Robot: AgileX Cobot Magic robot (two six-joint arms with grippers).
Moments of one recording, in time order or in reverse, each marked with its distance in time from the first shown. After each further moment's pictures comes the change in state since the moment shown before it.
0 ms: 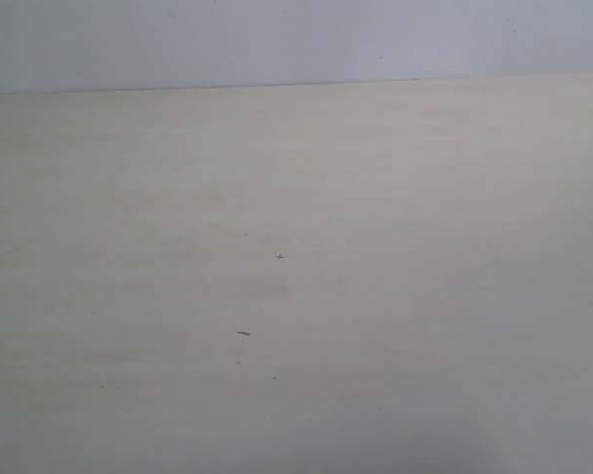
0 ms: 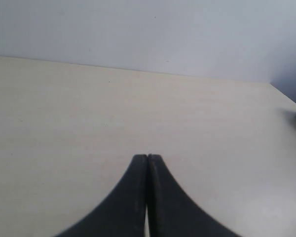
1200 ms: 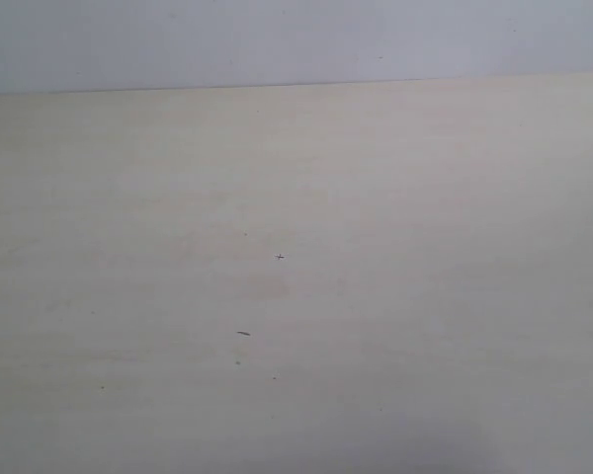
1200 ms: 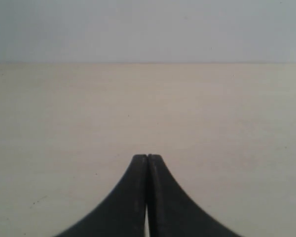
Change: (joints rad) left arm 0.460 -0.397 0.150 0.020 0.270 0.291; right arm 0.000 0.000 0.000 0.000 -0.002 0.000
